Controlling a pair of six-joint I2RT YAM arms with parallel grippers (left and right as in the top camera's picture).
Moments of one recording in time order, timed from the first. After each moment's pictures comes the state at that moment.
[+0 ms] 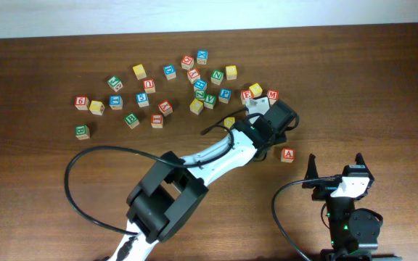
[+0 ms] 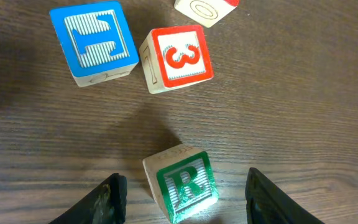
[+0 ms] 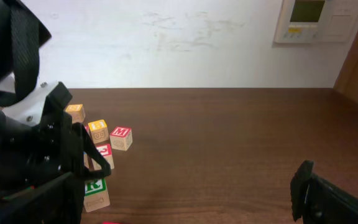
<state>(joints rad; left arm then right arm) -0.87 2.21 1.62 -0.37 -0.16 -0.98 -0.05 0.01 0.01 -0.07 0.02 0.00</state>
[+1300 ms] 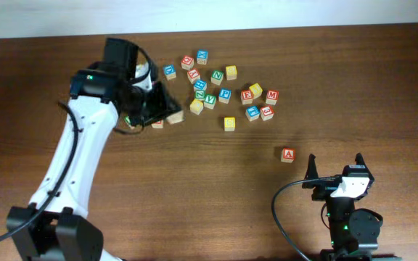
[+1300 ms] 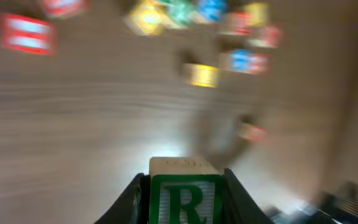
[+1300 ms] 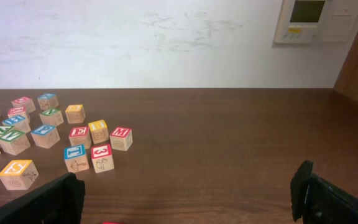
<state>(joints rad) -0.18 1.71 1.63 -1.10 0.47 -0.47 -0.05 0.01 0.01 -0.07 0.02 0.00</state>
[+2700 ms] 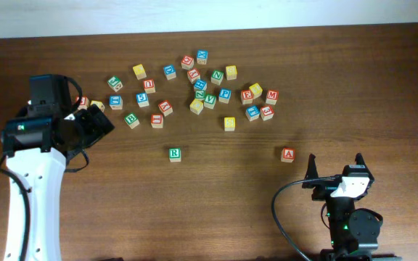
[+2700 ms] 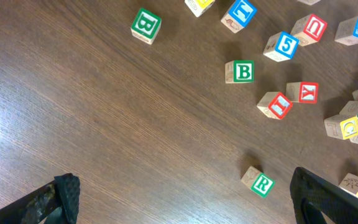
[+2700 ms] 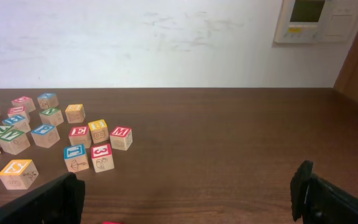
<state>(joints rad) 0.12 1.40 1.39 -1.17 -0.06 -0.54 -0.05 0.01 0.01 -0.07 0.02 0.00</state>
